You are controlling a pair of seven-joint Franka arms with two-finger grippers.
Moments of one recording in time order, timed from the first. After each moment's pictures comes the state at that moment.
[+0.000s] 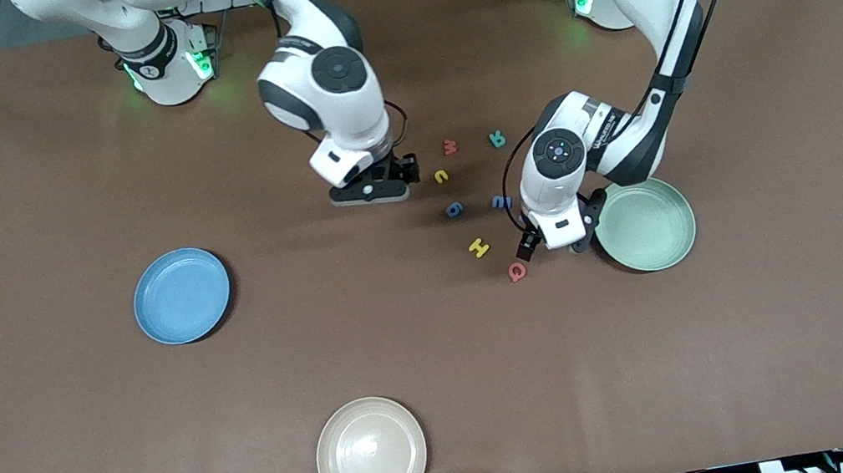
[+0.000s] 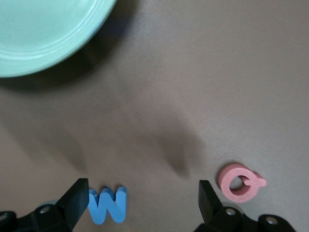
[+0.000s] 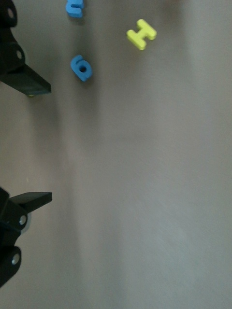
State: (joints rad) left arm -0.34 0.57 -0.21 -1.94 0.22 2.46 -1.70; right arm 0.52 0.46 0.36 -1.87 -0.26 2.33 1.16
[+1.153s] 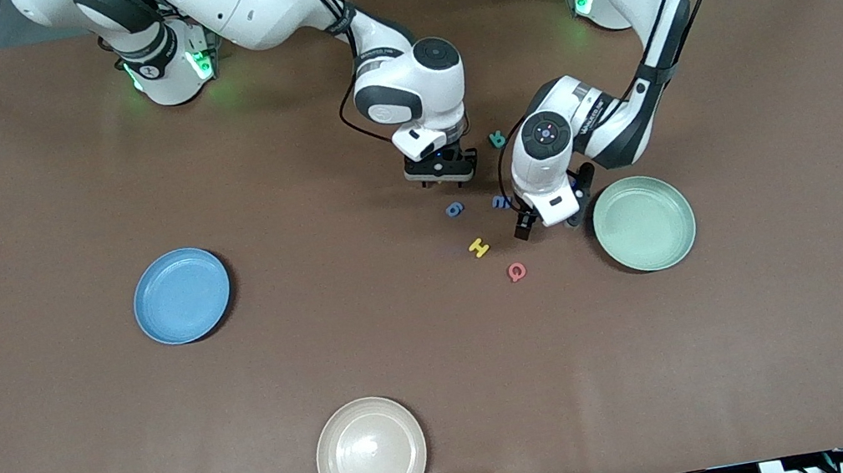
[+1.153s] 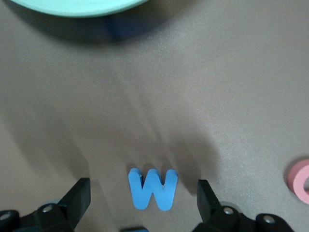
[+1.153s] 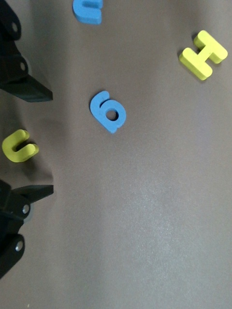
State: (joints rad) left arm -0.37 0.53 -0.22 -2.07 0.22 2.52 -1.85; right arm 0.70 0.79 0.37 -1.62 -0.61 2.34 1.58
